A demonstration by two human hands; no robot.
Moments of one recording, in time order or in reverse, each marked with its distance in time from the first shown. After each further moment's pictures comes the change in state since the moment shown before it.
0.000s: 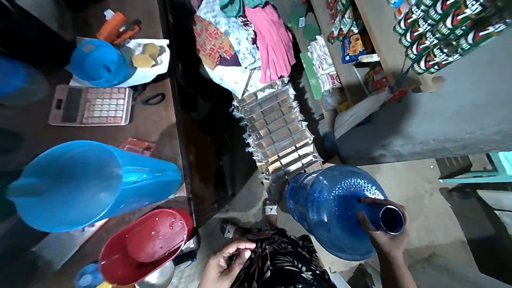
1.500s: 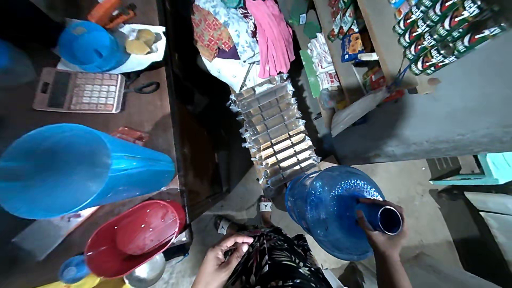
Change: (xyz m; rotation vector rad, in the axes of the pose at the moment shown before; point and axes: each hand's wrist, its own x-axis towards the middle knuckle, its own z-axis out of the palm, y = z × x) left_hand -0.003 -0.008 0.012 -0.010 0.012 -0.028; right_hand -0.007 0.003 -0.014 -0.067 0.000 -0.035
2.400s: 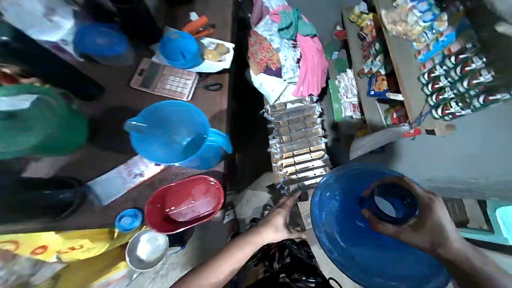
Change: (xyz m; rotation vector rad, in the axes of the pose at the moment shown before) left_hand 0.067 0.038 0.011 0.191 -0.373 -0.022; right_hand 0.115 -0.172 0.055 -0.362 -0.707 -0.274
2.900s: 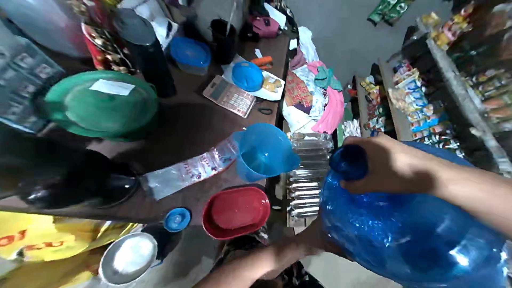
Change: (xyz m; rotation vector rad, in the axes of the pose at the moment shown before) left_hand -0.045 0.005 -0.037 -0.946 0.033 0.697; right_hand 0.215 -0.243 0.047 -0.427 -0.584 0.023
